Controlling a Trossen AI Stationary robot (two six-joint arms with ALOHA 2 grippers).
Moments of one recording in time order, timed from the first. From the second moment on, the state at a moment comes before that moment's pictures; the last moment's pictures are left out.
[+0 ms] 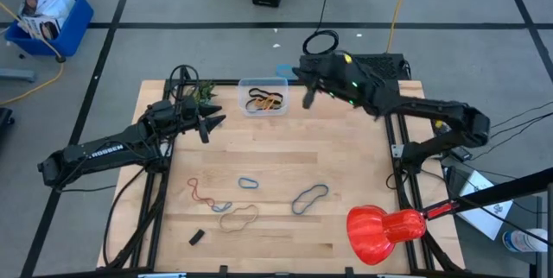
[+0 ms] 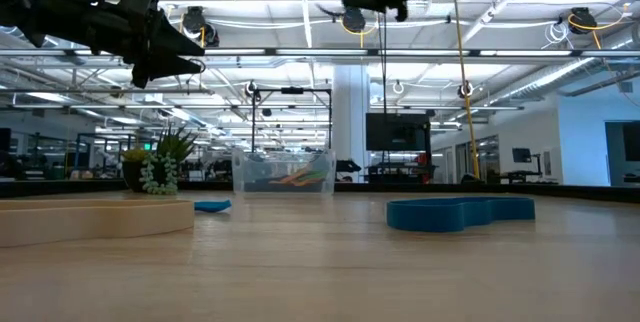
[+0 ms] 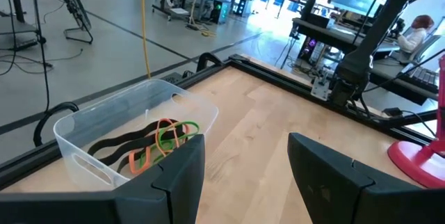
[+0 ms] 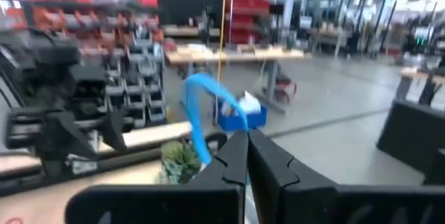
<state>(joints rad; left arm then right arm) 0.50 0.56 0.29 0.13 0.13 -0.25 -0.39 1.35 1.04 0.32 0.08 -0.05</state>
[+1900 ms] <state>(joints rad) 0.50 0.56 0.29 0.12 0.14 -0.26 -0.45 1.99 1.28 0.12 0.18 -0.07</state>
